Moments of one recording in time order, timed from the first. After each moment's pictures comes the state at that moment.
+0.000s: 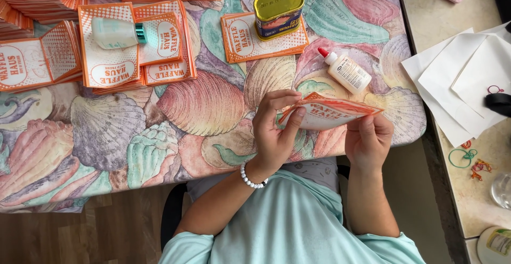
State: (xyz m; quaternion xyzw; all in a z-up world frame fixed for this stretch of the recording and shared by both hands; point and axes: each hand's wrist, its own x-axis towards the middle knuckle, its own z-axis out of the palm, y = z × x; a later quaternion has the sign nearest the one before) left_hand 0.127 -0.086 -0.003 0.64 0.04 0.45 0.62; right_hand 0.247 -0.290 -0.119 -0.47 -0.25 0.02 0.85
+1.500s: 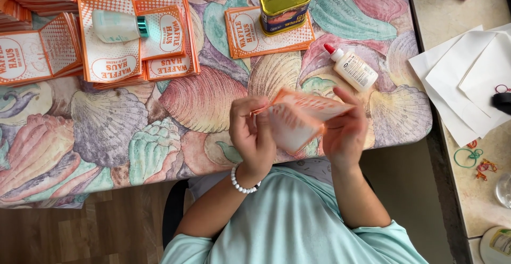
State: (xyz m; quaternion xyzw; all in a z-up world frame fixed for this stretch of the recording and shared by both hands) left_hand 0.101 -0.069 -0.009 0.60 0.14 0.52 0.60; right_hand 0.209 -0.219 -0.077 -0.47 -0.16 0.04 0.87
